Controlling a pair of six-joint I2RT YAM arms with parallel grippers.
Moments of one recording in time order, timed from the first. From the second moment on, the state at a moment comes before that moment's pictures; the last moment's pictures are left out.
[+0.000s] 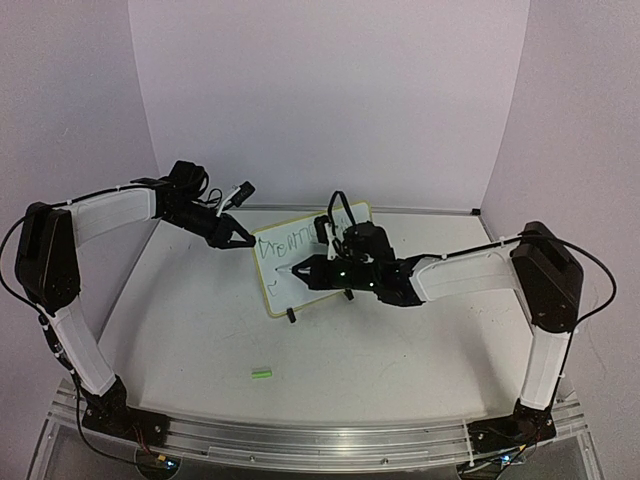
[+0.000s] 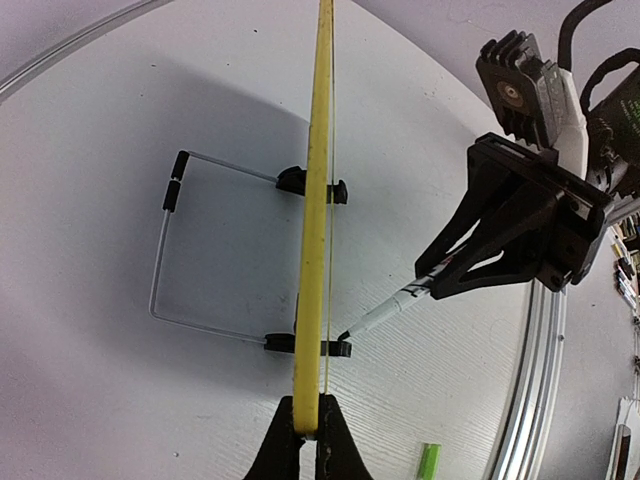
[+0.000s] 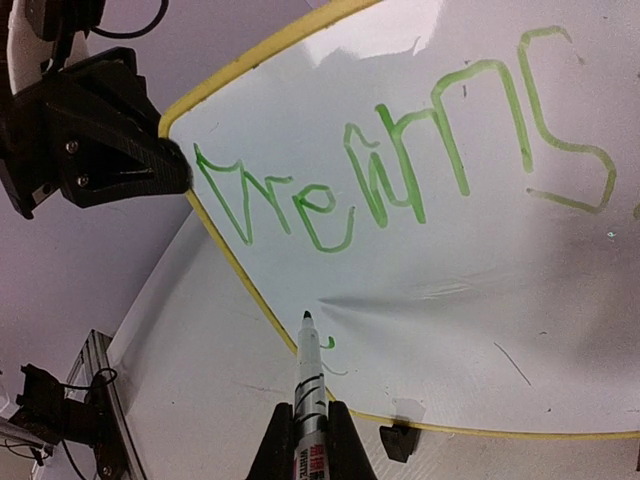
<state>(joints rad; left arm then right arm) -0.35 1.74 1.40 -0.59 0.79 0.32 0.89 1.92 1.19 0.34 -0.15 0.59</state>
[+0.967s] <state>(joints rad) -0.36 1.74 1.40 -0.59 0.79 0.32 0.89 1.95 1.13 0.34 -0.13 0.64</state>
